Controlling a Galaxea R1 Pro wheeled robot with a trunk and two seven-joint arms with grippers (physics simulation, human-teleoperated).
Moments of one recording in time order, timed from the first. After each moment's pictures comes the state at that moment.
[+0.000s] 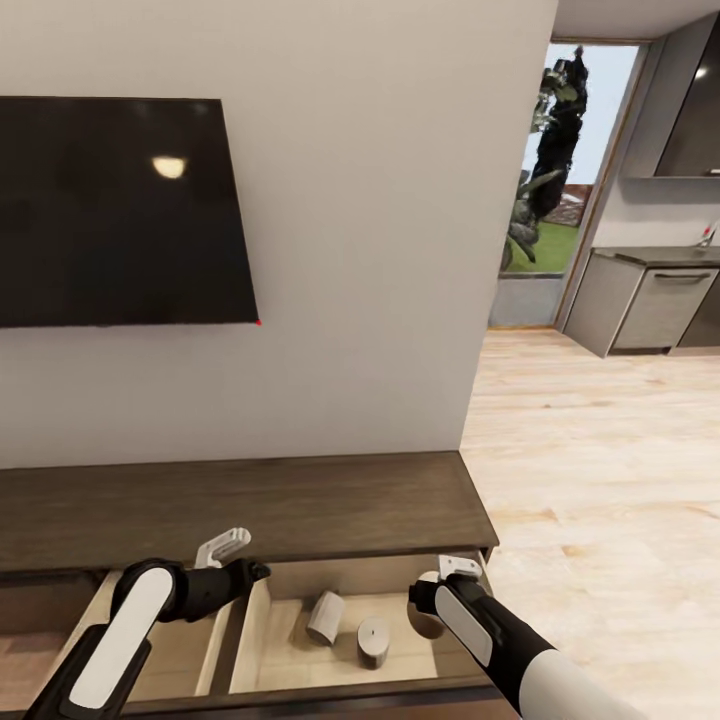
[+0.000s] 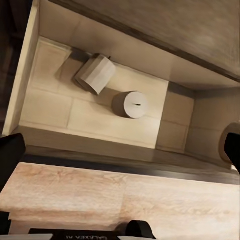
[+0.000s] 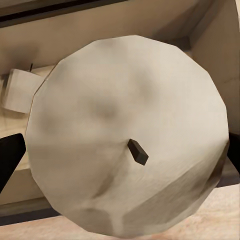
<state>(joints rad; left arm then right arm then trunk) -0.29 0.15 -0.10 -1.45 1.10 0.96 0.60 -0.61 0.01 0.61 -0.61 -0.85 0.43 -0.46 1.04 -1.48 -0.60</state>
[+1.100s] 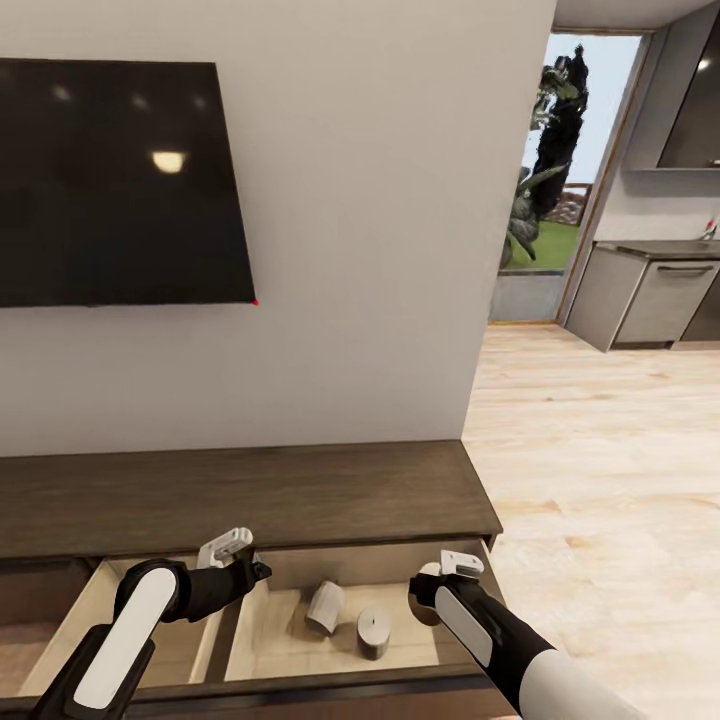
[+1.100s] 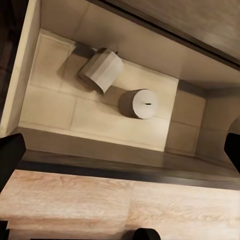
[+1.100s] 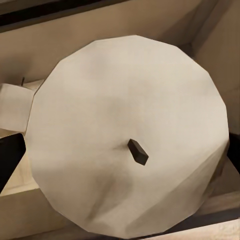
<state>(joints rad) -0.29 0.14 -0.10 -1.45 1.09 0.96 0.61 -0.61 0.01 0.61 -0.61 -0.85 0.35 -0.47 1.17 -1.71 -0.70</state>
